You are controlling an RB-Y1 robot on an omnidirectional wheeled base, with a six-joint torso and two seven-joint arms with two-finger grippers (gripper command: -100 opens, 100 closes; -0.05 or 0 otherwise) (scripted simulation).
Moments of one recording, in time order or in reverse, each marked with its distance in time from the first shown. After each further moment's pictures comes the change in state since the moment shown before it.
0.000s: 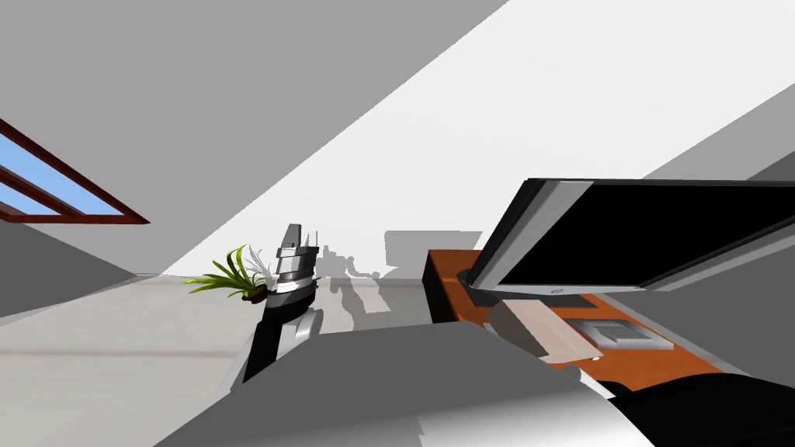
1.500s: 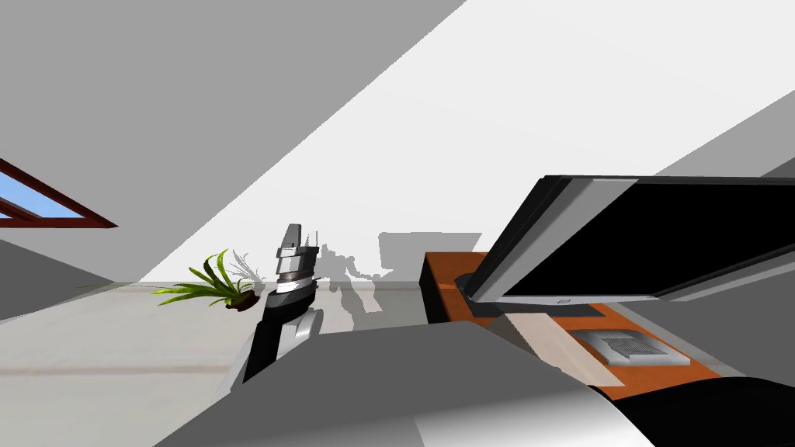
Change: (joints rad) left arm 0.000 0.000 0.000 0.000 0.000 0.000 0.000; right arm -0.062 0.027 0.009 0.180 -0.018 -0.017 -0.010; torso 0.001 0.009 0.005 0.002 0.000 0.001
